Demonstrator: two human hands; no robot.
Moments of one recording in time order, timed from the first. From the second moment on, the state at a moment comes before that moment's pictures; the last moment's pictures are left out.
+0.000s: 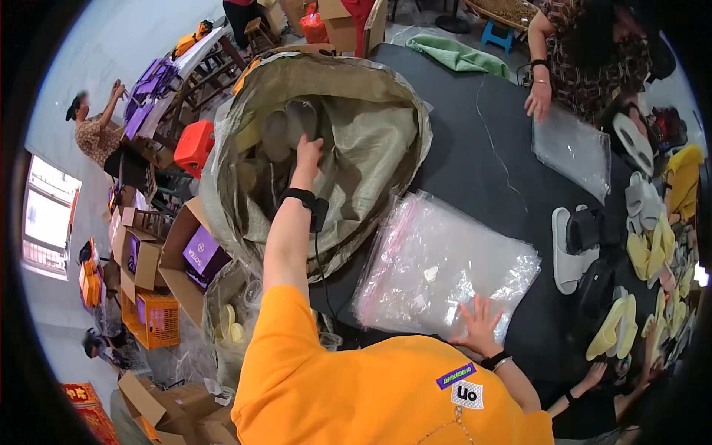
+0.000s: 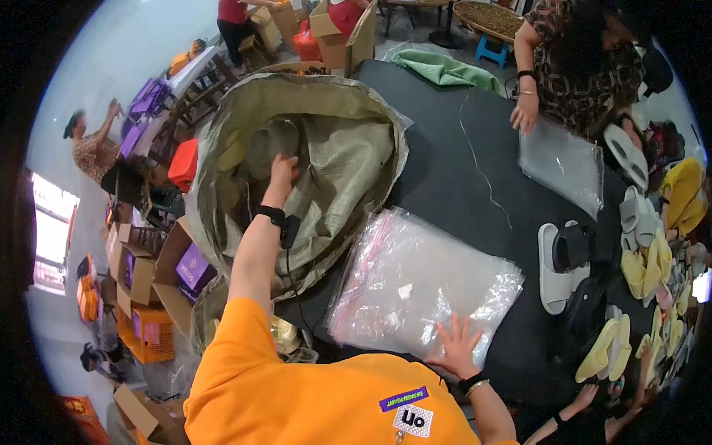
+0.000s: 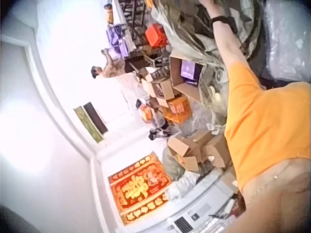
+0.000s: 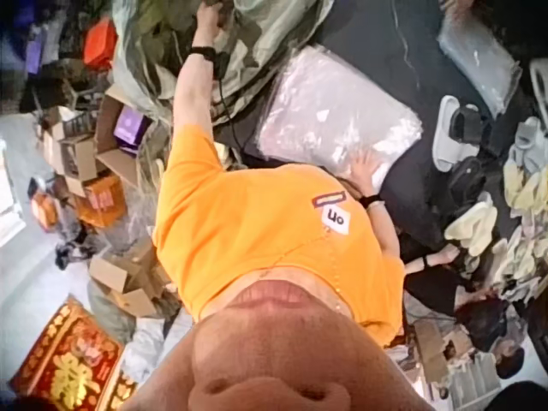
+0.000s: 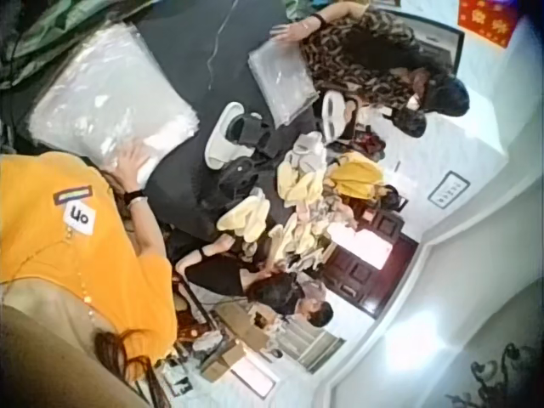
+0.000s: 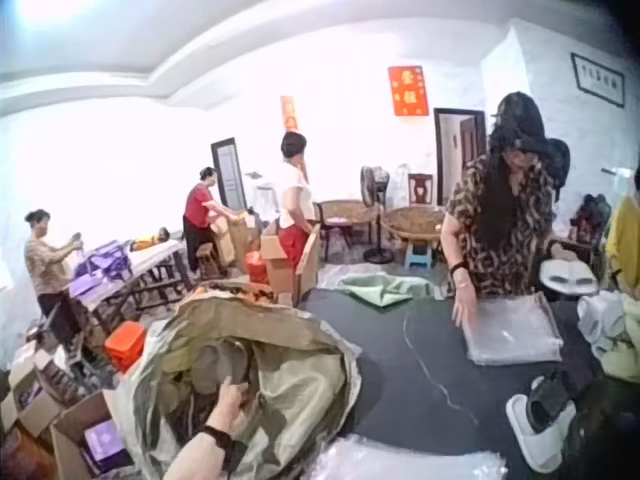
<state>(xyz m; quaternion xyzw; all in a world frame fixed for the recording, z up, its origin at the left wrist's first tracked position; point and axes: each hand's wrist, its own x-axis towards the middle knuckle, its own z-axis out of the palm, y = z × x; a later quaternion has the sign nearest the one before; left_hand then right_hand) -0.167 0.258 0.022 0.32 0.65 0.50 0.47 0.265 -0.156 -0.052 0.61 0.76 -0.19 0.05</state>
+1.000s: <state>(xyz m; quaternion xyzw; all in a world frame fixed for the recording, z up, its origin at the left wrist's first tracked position) -0.036 0.071 0.247 0.56 -0.23 0.35 0.71 0.289 -0.147 -0.069 0.66 0.68 -0.31 -0.09</state>
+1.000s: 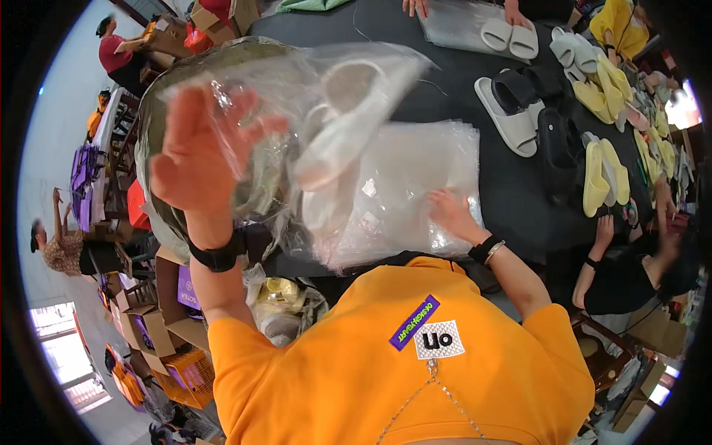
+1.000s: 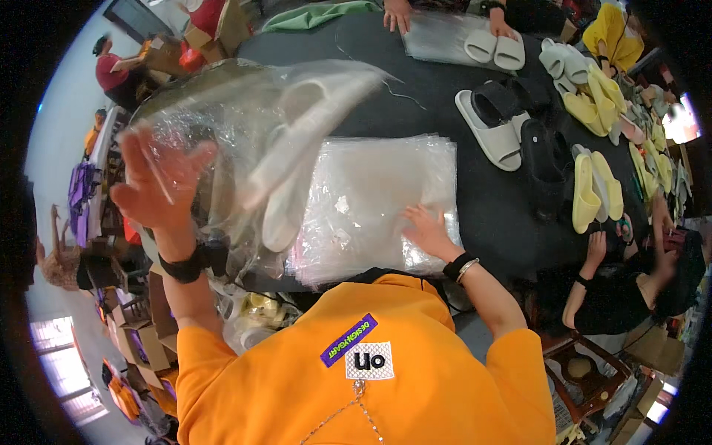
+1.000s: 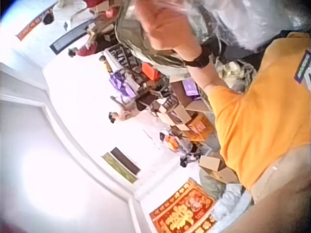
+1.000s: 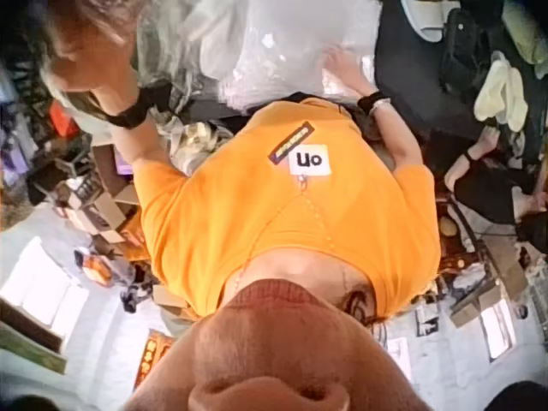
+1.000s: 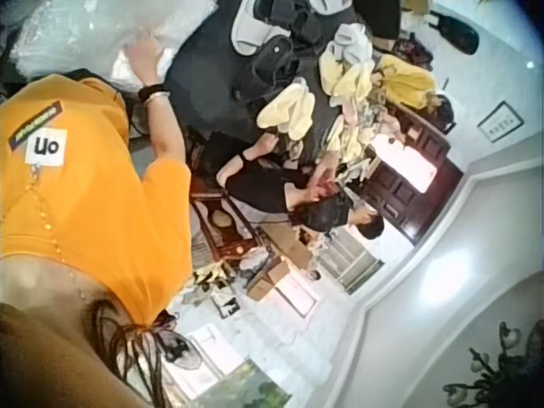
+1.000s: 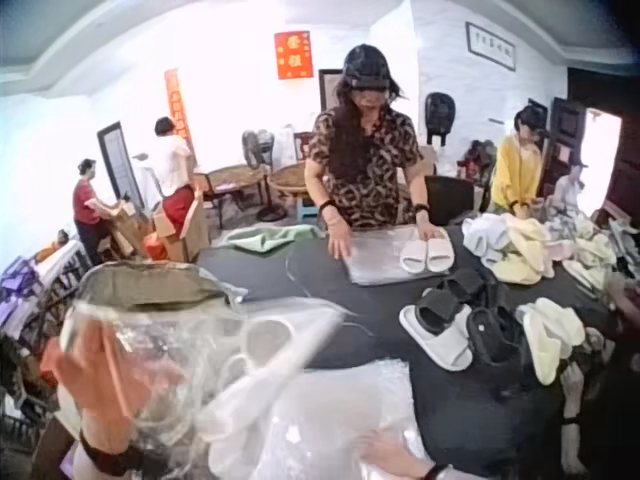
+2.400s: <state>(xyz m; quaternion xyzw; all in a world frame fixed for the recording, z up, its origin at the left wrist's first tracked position) 0.057 -0.016 -0.069 0.93 0.31 0.12 0.16 0.324 -0.188 -0.023 0.66 0.13 -0.52 -0.53</state>
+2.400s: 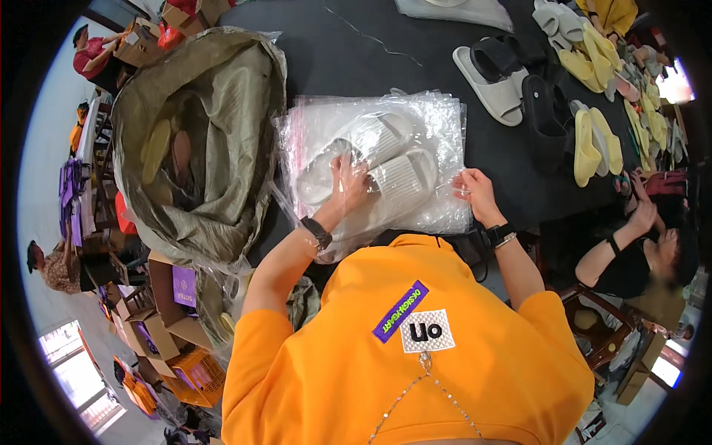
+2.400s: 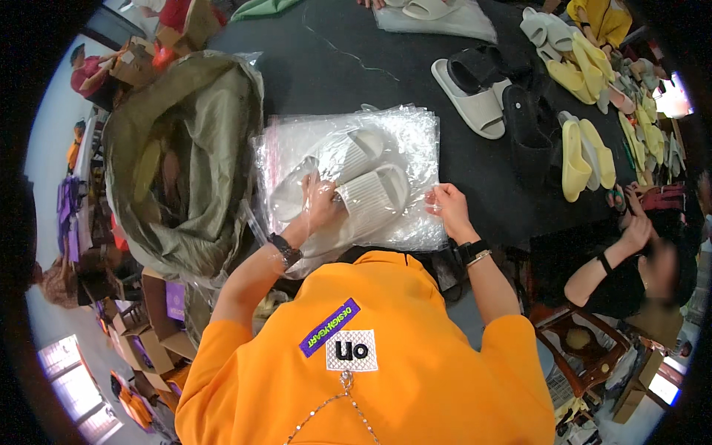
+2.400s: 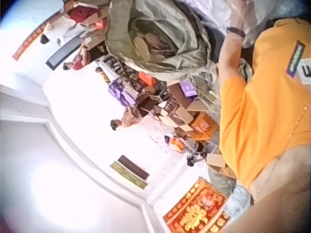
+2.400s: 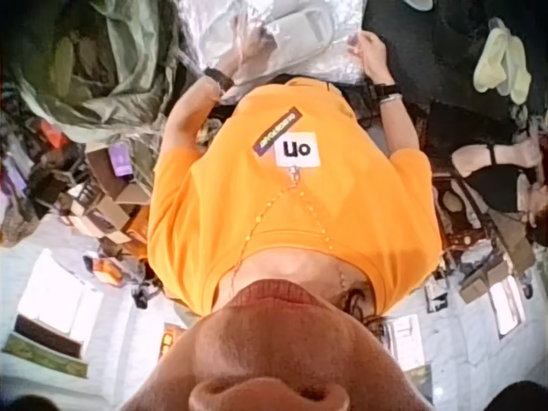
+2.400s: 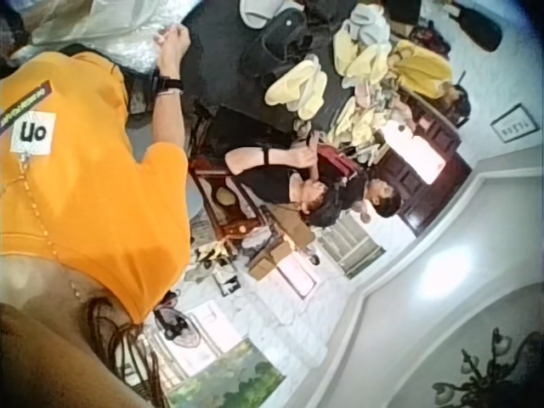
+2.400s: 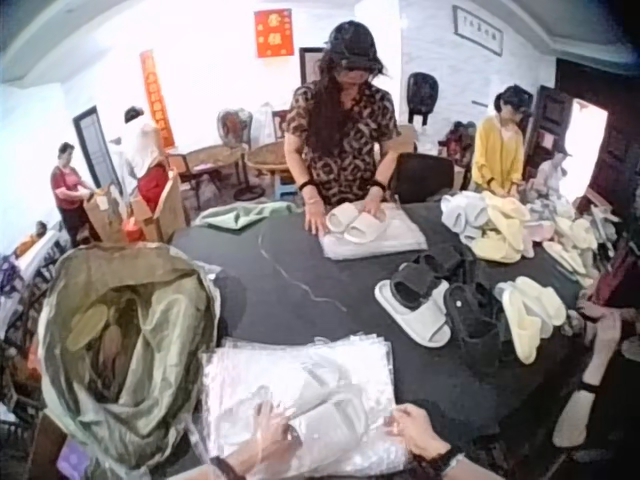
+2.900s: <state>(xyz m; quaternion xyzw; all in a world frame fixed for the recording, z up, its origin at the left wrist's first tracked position) -0.094 -0.023 -0.108 0.85 0.46 0.15 0.21 0.330 -0.220 -0.033 0.70 0.13 -0.46 -0.53</state>
